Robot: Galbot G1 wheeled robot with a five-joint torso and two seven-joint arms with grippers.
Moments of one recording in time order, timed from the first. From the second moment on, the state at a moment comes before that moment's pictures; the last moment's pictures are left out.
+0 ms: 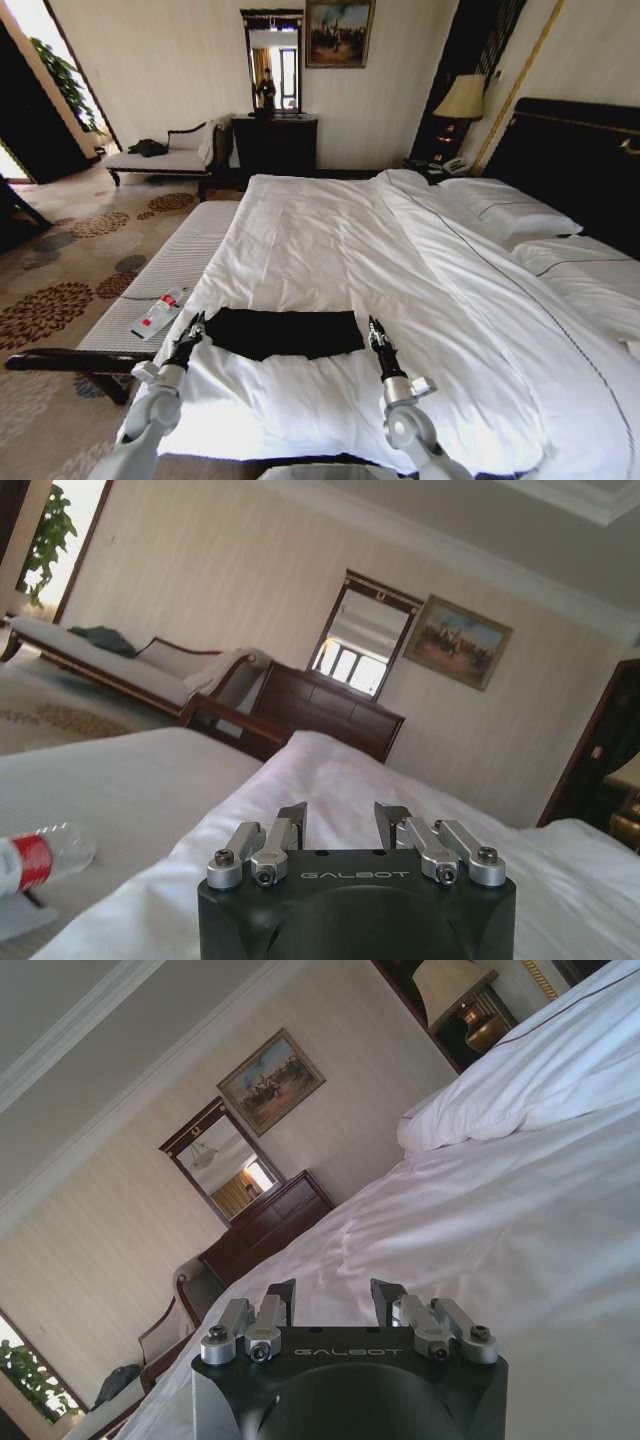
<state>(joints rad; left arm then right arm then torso) 1.46 -1.11 -0.70 -1.78 -0.91 -0.13 0.11 -1.47 1.21 0.34 1.87 0.94 0.36 0.09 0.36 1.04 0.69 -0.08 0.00</state>
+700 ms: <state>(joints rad) 1.22 -1.00 -0.40 -1.79 -0.54 0.21 -0.21 -1.13 1.04 0.05 1.81 0.97 0.00 0.43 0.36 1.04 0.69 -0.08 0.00</state>
